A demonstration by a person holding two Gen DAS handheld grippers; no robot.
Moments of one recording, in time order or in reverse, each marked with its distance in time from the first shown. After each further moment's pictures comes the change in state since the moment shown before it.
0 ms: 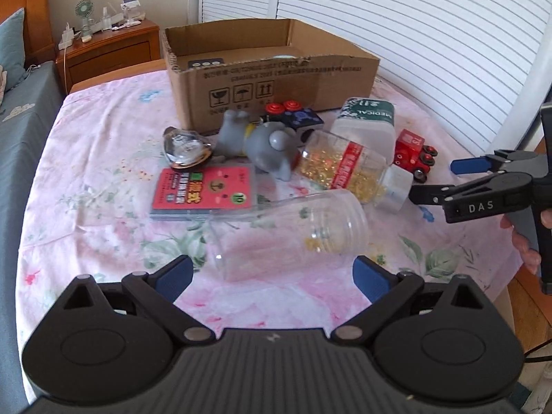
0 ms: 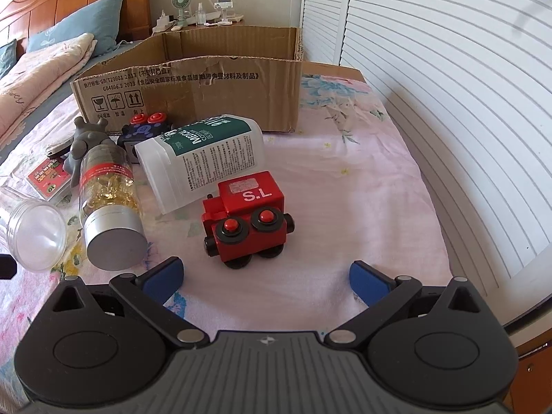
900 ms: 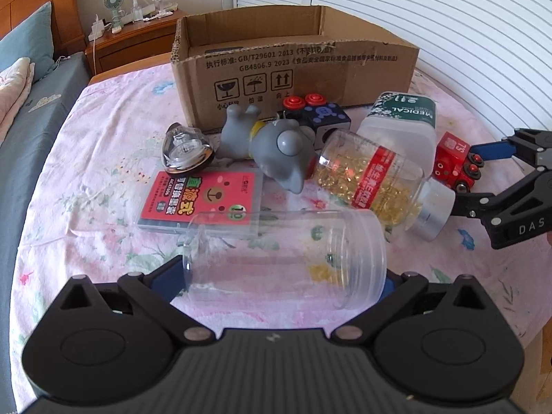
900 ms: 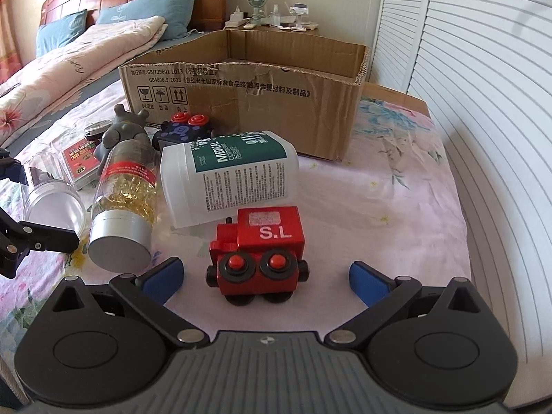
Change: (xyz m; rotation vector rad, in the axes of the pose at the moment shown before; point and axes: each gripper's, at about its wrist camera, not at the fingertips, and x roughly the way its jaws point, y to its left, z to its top) left arm 0.033 -0.017 0.013 -0.054 0.025 0.153; right arm 0.019 -0.012 0.021 -0.219 -0.022 0.196
